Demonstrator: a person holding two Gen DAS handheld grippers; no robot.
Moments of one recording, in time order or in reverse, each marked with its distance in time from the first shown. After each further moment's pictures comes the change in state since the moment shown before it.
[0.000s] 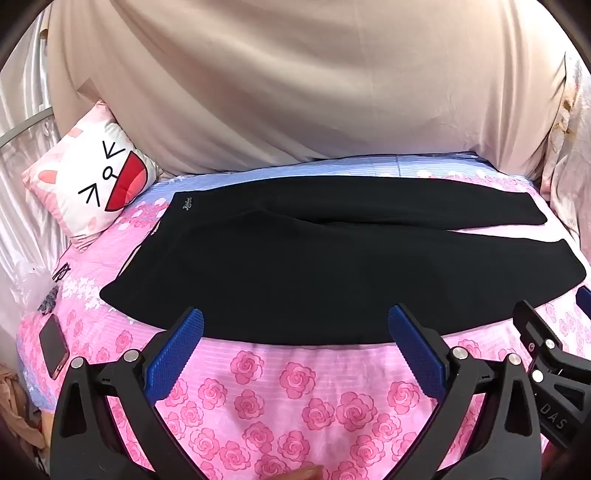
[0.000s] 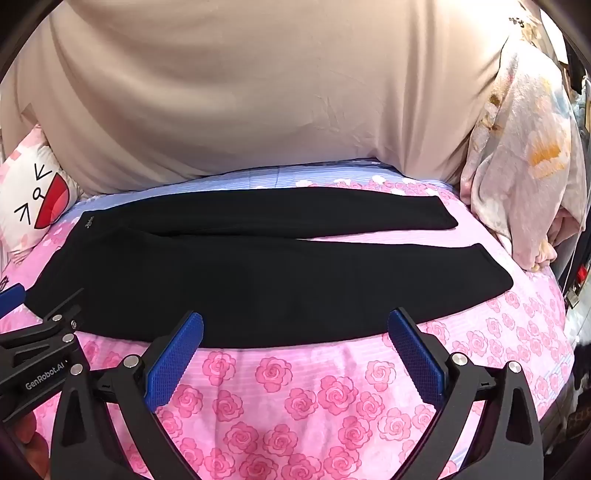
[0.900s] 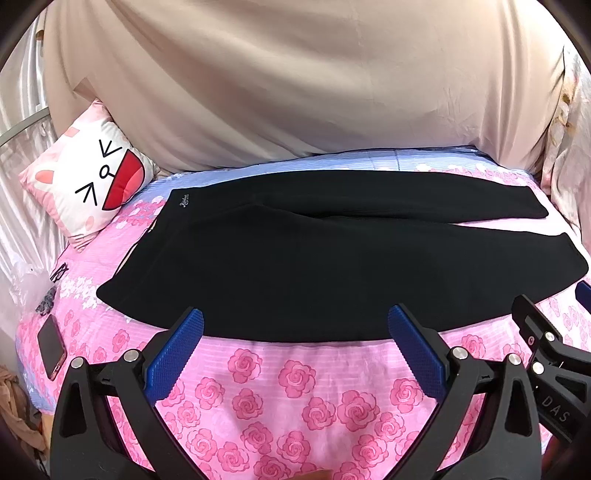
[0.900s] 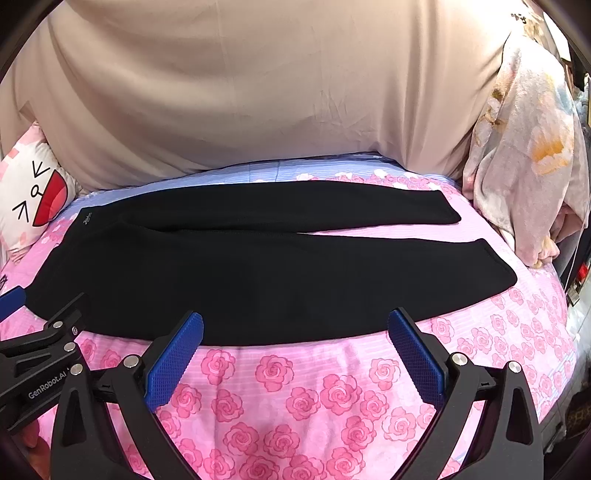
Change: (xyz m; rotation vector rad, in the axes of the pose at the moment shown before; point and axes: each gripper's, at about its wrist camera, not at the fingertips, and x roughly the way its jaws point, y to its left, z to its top) left arm 0.005 -0.004 -0.003 0.013 0.018 -0.005; right arm 0.009 0.000 -0.005 0.013 0.011 0.013
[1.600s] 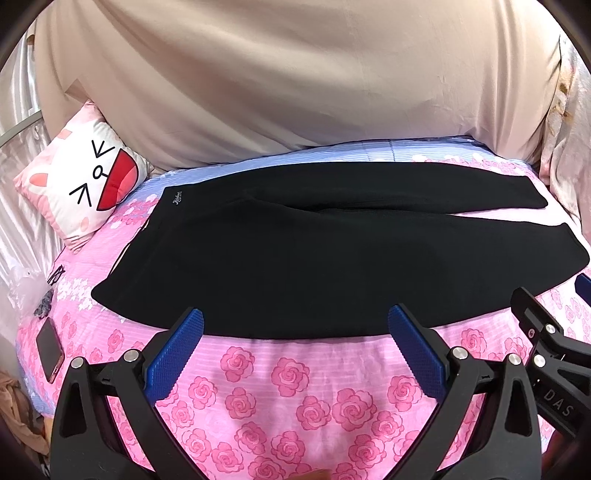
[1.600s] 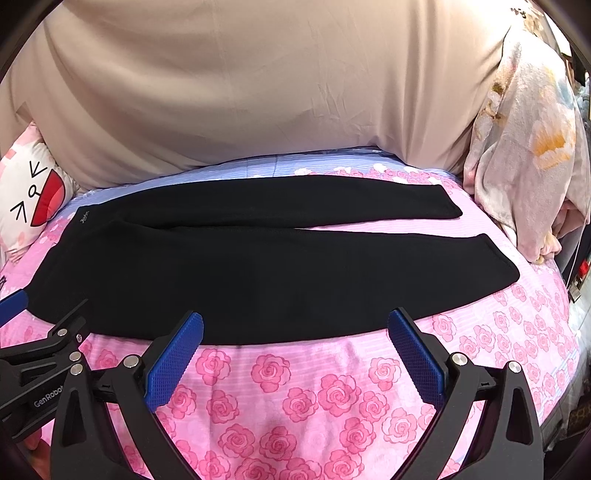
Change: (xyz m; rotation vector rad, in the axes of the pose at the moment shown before) left arm 0.008 -0.007 -0.003 0.023 0.017 -0.003; right arm 0.005 -0.004 0.000 0.009 0.014 0.005
